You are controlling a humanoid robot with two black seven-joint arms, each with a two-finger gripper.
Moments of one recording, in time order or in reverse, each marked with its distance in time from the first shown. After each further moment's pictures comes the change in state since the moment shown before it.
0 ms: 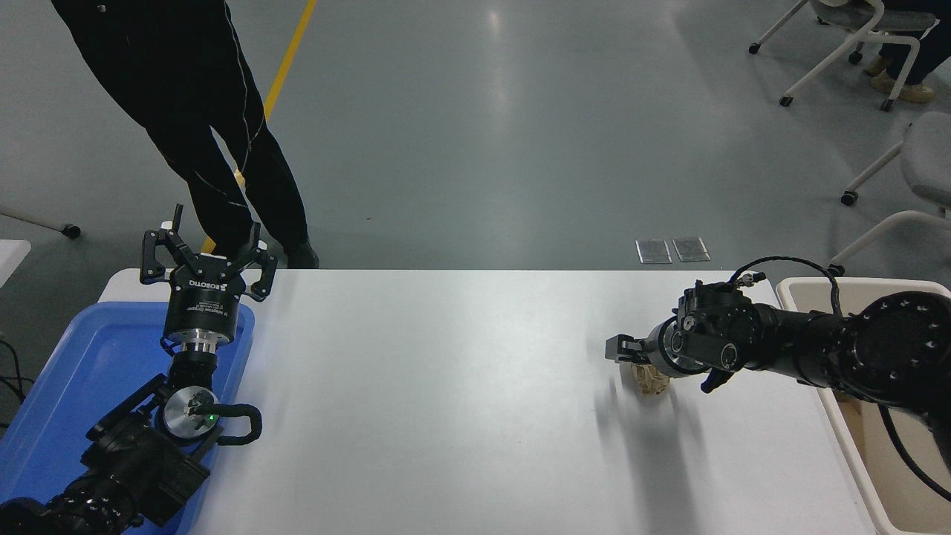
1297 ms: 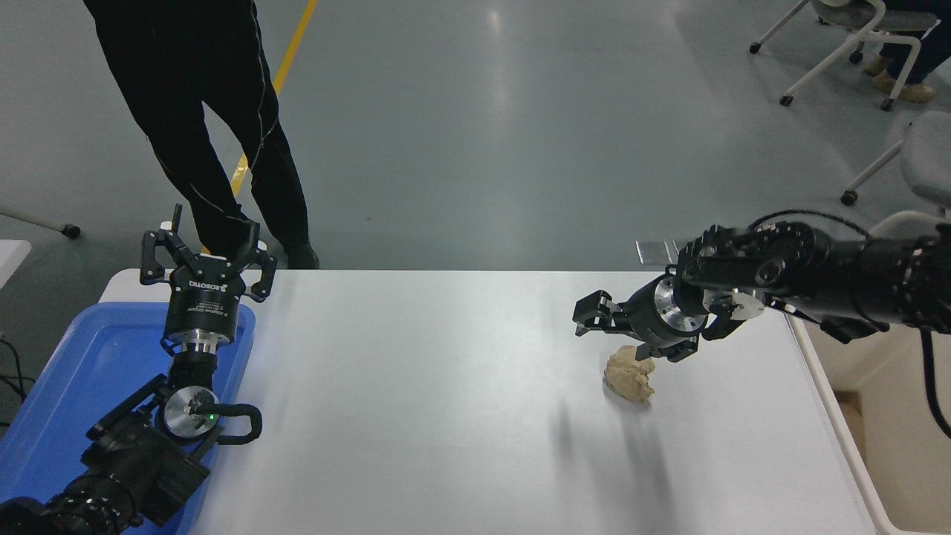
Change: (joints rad) left arm 0.000 0.000 0.000 0.000 0.000 0.000 0.000; right arm 0.168 -0.059 0.069 0.205 0.309 0.099 0.013
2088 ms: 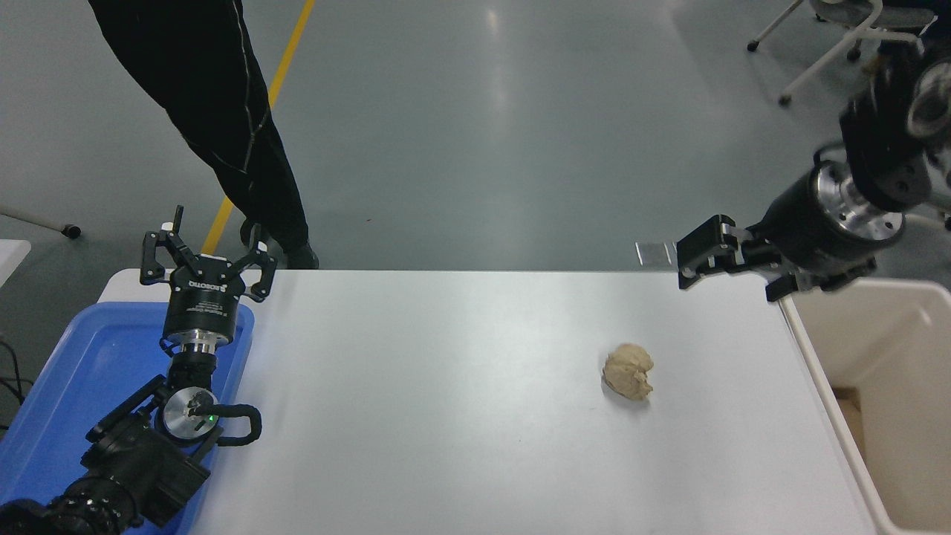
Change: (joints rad) left arm 0.001 0.000 0.000 0.001 0.000 0.000 0.000; right arm 0.767 -0.309 -0.328 0.642 0.014 0.137 0.000
